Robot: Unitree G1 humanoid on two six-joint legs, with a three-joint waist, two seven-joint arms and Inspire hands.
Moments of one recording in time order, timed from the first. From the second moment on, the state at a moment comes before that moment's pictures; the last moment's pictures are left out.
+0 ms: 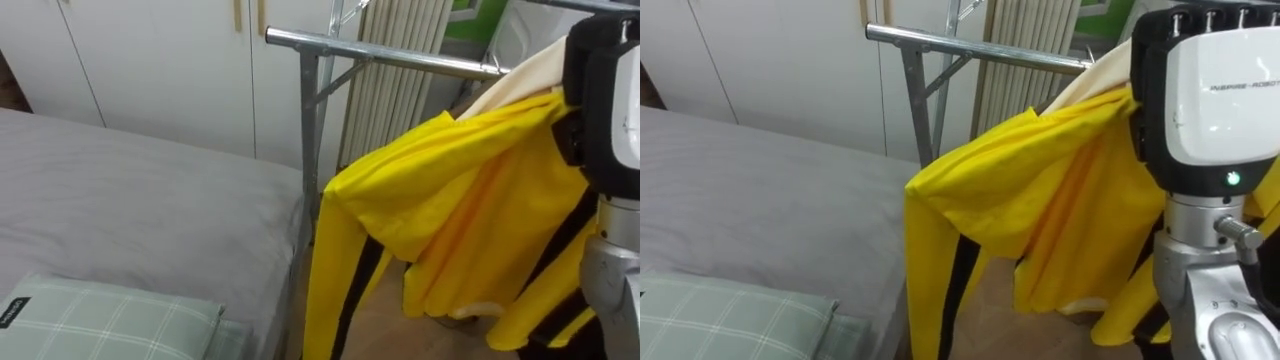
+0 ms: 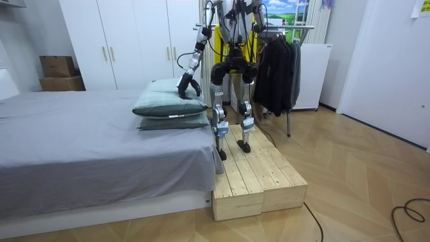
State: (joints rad) left arm 0.17 0.39 0.00 1.17 0.56 0.35 0.06; right arm -0.30 -0.50 -0.01 0.03 -1.14 -0.02 -0.87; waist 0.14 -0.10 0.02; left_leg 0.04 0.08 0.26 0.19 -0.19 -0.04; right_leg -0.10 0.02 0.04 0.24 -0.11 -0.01
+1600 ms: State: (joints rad) left arm 0.29 0.41 0.08 0.94 0.60 0.35 0.01; right arm -0.39 -0.53 0.06 0.32 -0.87 0.04 -0.59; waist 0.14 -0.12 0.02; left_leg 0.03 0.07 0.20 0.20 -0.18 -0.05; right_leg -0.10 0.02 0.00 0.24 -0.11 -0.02
